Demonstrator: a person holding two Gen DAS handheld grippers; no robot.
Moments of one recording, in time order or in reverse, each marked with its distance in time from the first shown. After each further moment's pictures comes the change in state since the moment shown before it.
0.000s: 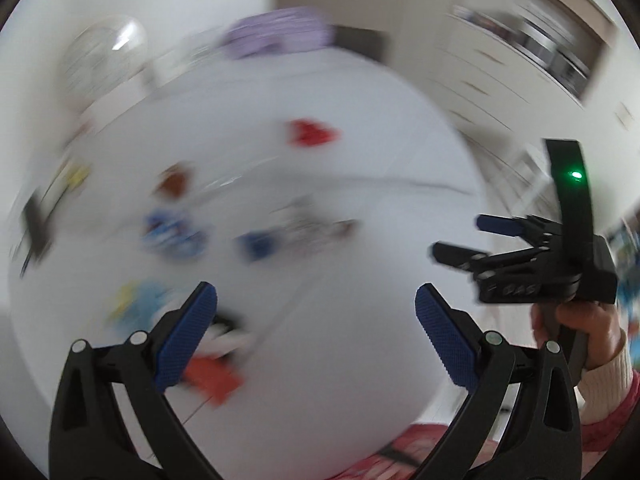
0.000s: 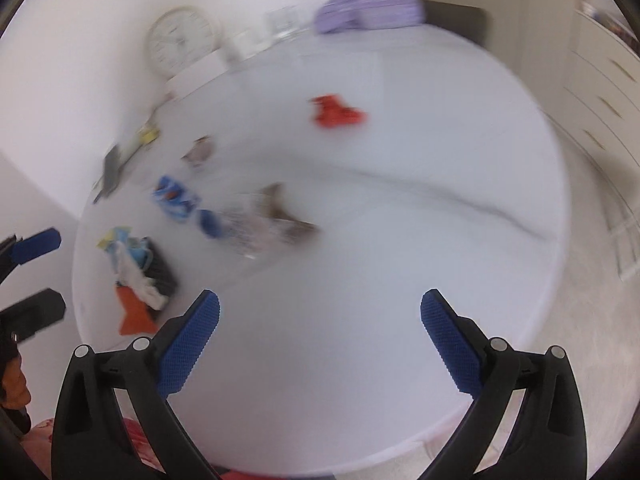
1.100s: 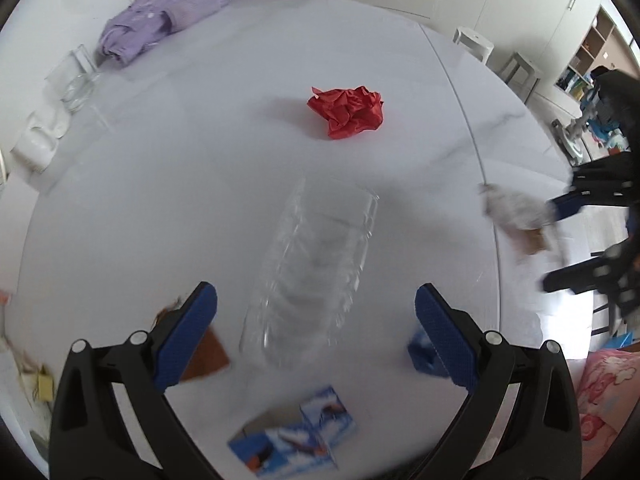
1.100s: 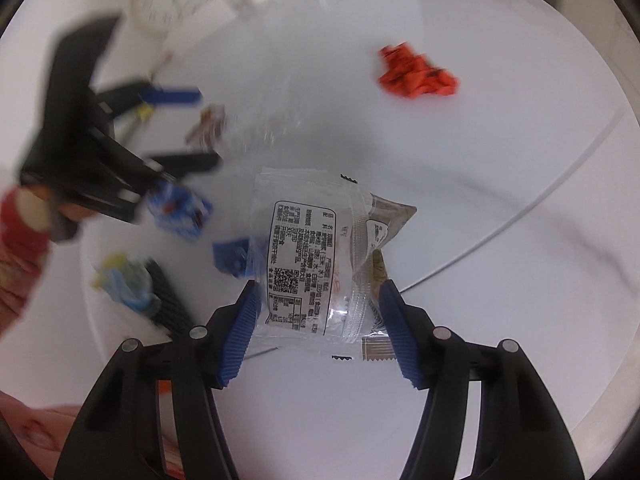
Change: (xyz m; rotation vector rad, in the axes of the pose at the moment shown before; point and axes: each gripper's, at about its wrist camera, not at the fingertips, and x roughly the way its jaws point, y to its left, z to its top) left arm 0.209 0.091 0.150 0.588 0.191 -0.210; right arm 0.086 0.017 0.062 0.087 0.188 0.091
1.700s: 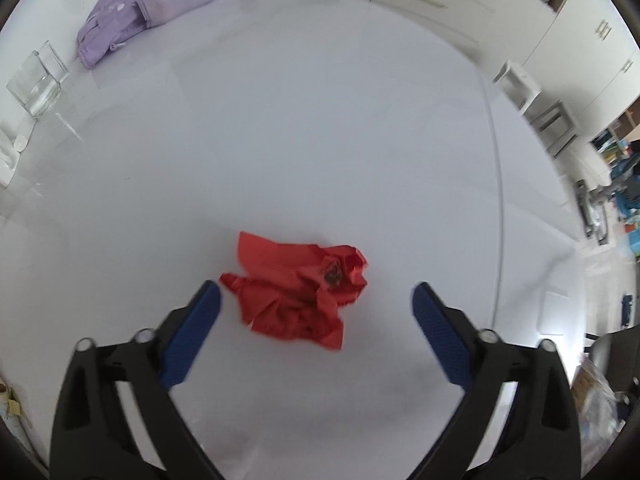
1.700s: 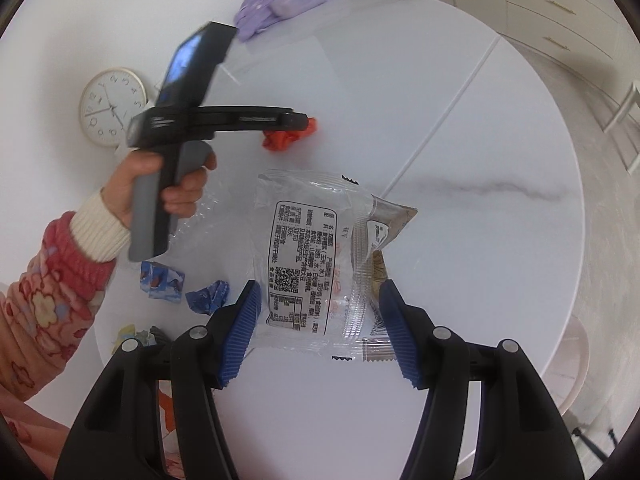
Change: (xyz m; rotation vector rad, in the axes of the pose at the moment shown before) left arm 0.103 -0.044 0.161 -0.206 0.051 0.032; right arm -0.075 -0.074 -0.038 0.308 -0.186 -0.054
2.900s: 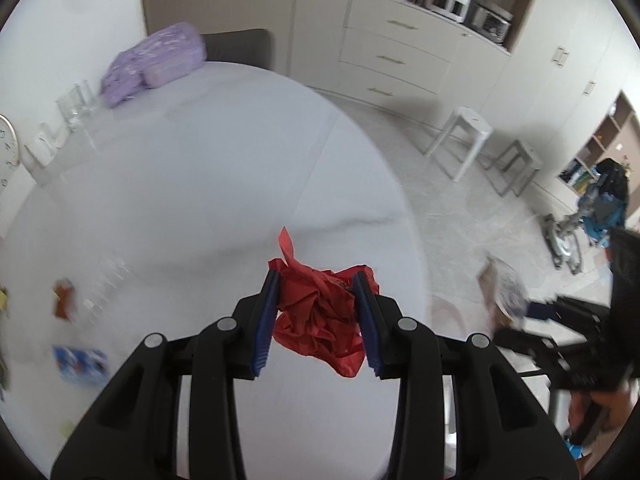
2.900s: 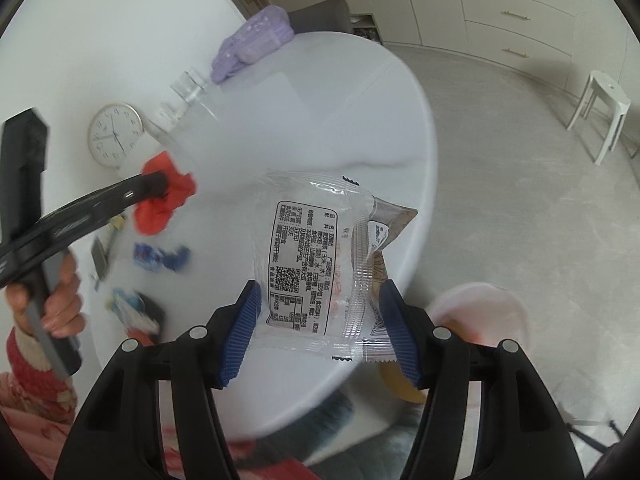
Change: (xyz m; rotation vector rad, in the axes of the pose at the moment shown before) left arm -0.187 -0.200 -0.142 -0.045 -0.245 -0.072; right arm -0.127 -0.110 -0.089 0.008 -0.119 -0.038
